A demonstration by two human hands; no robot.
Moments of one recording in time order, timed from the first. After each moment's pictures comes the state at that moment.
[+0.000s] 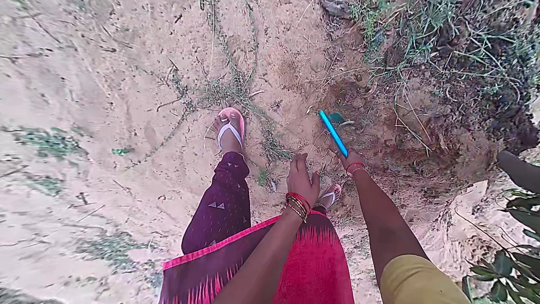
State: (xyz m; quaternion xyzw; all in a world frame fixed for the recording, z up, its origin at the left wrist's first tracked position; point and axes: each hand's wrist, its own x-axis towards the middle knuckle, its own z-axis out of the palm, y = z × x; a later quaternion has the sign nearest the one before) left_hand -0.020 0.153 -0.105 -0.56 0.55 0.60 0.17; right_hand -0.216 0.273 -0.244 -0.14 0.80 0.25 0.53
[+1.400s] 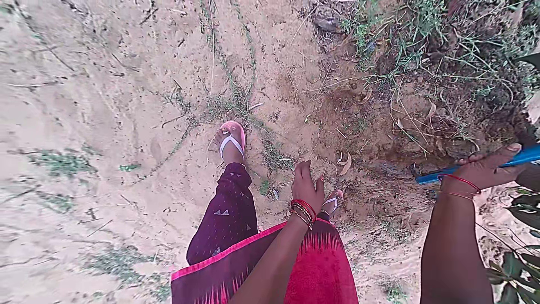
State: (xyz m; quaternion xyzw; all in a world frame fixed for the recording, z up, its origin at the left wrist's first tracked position) left_hand -0.033 0.149 -0.100 -0.55 0.55 0.60 0.18; right_hand -0.333 0.256 -0.066 0.01 0.89 -0.44 -0.09
